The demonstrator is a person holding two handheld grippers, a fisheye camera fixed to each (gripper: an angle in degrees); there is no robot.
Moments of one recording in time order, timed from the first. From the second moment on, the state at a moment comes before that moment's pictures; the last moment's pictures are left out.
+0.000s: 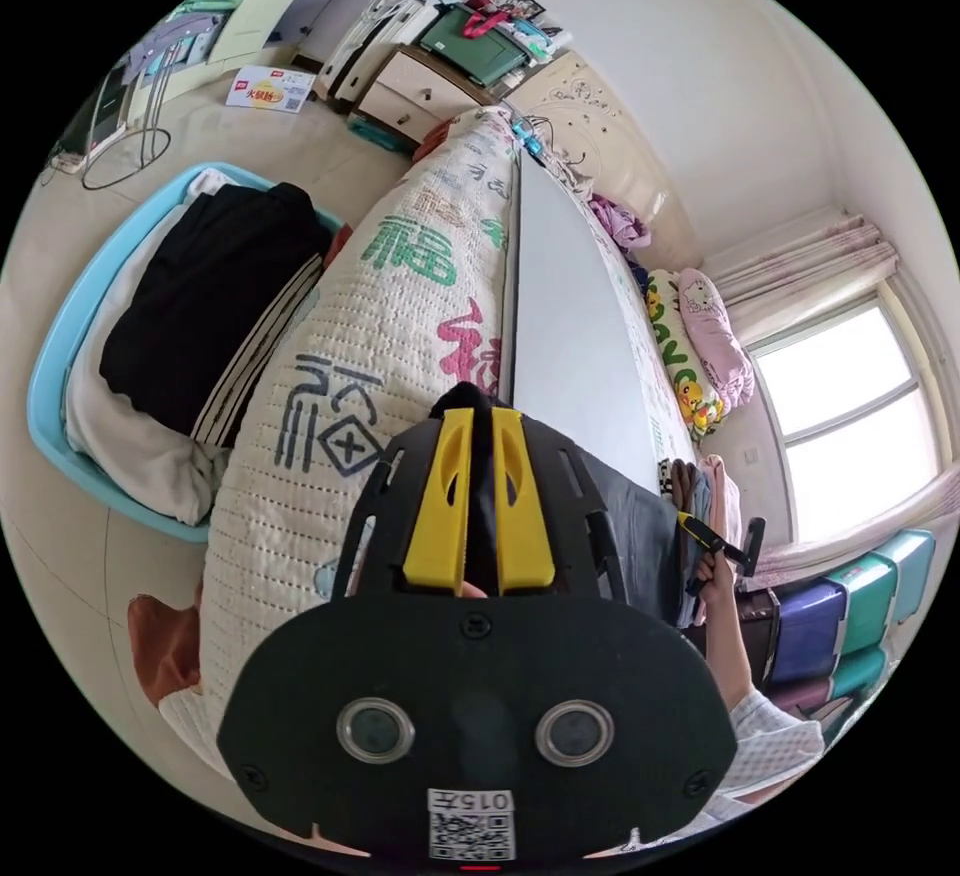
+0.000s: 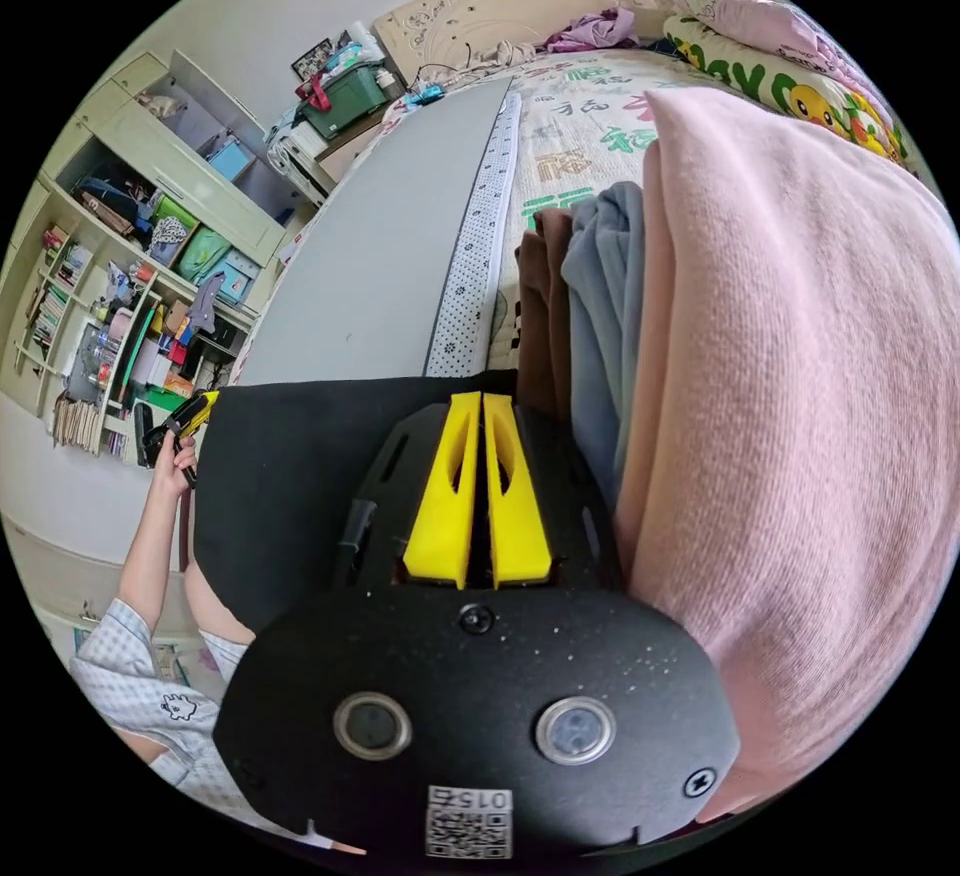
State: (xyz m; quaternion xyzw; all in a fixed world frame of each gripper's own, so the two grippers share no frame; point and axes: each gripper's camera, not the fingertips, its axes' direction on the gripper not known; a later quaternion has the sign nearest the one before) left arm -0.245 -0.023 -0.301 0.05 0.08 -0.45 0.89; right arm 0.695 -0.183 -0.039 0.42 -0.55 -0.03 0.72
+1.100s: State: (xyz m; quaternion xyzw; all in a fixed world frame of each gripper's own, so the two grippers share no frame) left arm 0.151 0.128 -0.360 0.05 0.04 -0.16 0.99; right arm 0.363 0.252 0.323 0.65 -0.32 -0.26 0.64
